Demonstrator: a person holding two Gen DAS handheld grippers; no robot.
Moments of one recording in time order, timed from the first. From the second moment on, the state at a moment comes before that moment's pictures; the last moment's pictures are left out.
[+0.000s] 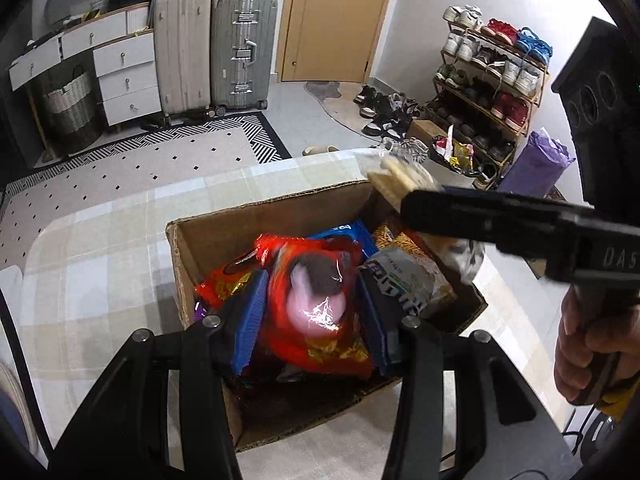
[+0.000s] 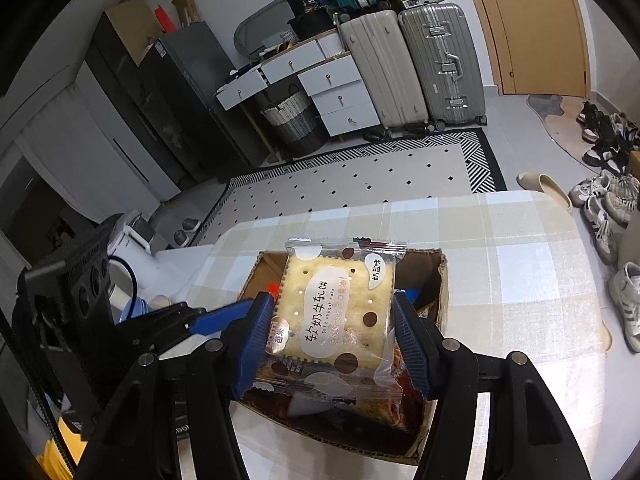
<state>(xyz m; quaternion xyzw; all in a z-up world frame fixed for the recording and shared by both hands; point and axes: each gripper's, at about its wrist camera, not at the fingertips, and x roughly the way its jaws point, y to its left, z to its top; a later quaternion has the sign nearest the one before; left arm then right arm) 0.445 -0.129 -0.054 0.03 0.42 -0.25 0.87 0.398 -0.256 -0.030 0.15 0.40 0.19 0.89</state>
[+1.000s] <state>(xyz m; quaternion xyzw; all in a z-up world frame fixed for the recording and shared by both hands) 0.380 -0.061 0.035 -0.01 0.35 -0.19 0.92 0.412 -0.240 -0.026 0.12 0.42 0.16 0.89</state>
